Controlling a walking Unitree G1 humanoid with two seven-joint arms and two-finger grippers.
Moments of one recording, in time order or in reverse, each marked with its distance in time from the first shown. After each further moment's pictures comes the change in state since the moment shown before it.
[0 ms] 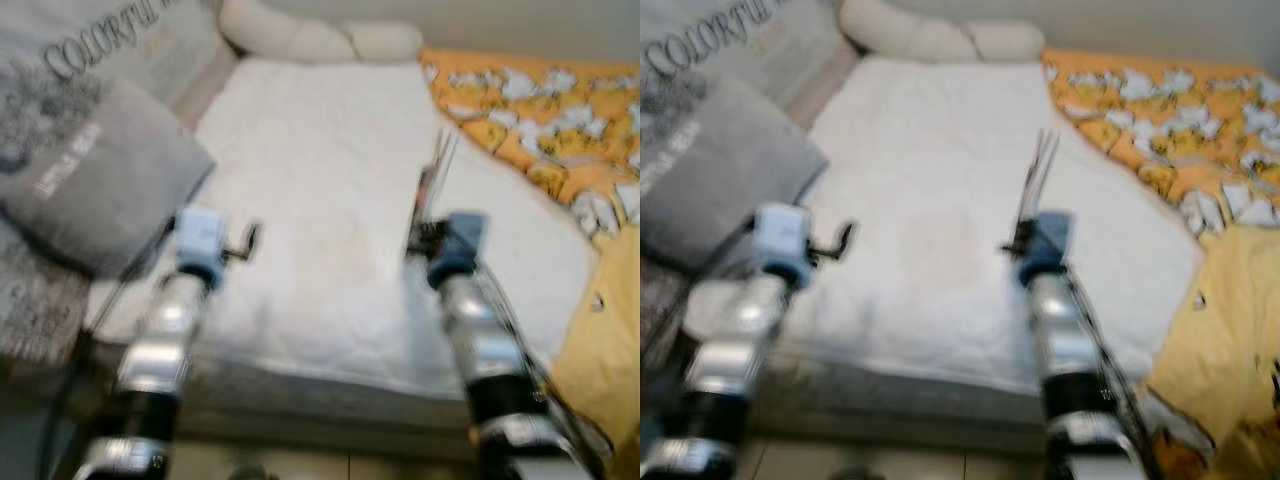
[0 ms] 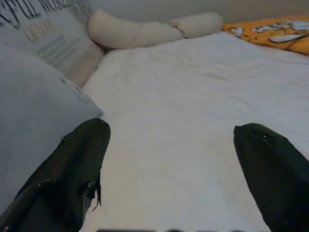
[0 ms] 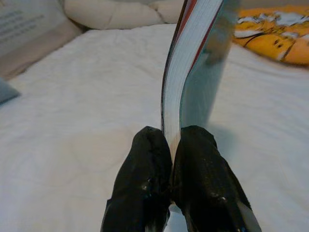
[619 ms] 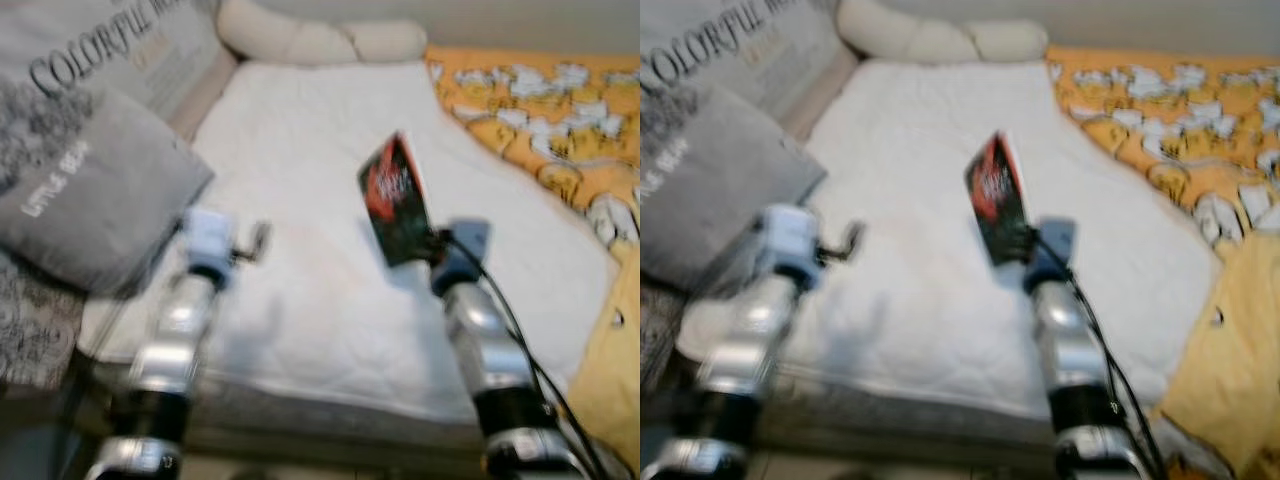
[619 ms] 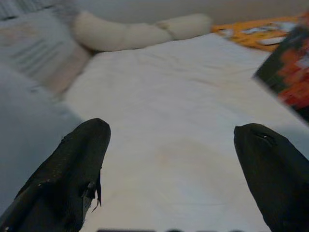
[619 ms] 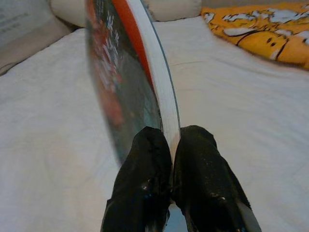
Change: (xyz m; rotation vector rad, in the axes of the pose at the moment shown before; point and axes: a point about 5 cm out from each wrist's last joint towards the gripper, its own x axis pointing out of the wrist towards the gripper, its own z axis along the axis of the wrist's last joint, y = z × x) left arm 0.002 -0.025 0.000 -0.020 -0.004 -0.077; right arm -0.010 -0.019 -0.005 -0.016 0.007 -0.052
